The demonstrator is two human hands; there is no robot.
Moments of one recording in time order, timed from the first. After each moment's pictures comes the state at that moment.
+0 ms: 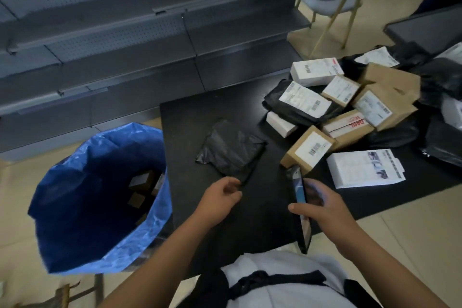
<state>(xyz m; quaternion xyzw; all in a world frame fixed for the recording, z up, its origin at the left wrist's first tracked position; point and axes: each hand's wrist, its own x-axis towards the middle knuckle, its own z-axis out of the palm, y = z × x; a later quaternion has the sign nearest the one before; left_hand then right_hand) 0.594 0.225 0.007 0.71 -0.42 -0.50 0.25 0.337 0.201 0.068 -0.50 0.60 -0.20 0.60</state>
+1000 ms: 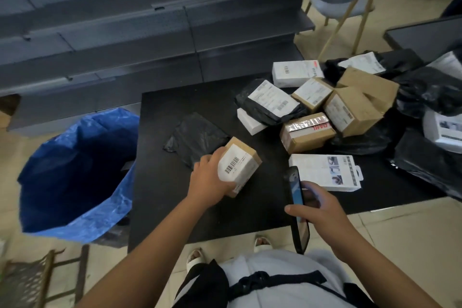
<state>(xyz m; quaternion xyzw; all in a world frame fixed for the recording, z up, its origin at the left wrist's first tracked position) 0.465 0.180 0.023 0.81 -0.49 -0.30 0.14 0.189 0.162 0.063 -0.51 0.58 -0.17 0.61</state>
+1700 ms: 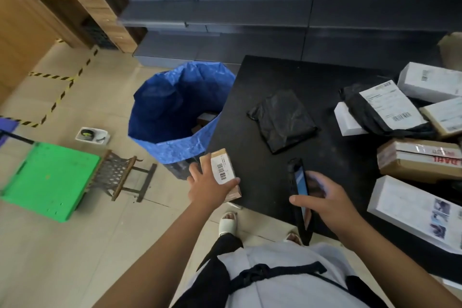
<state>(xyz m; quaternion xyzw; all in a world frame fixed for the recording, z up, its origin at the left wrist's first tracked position) 0.516 0.335 -0.003 0.96 -0.12 -0.23 0.14 0.300 0.159 0.036 -0.63 0.42 0.00 0.66</state>
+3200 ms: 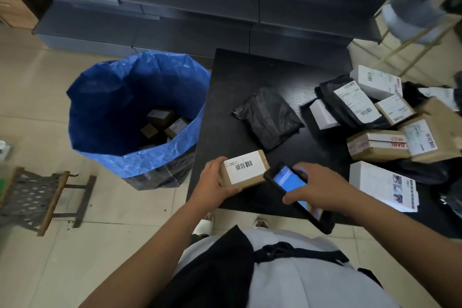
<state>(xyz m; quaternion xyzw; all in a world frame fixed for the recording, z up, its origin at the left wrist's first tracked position) 0.599 0.351 -0.056 0.79 -0.33 -0.41 0.33 0.406 0.201 0.105 -0.79 0.48 0.24 0.31</state>
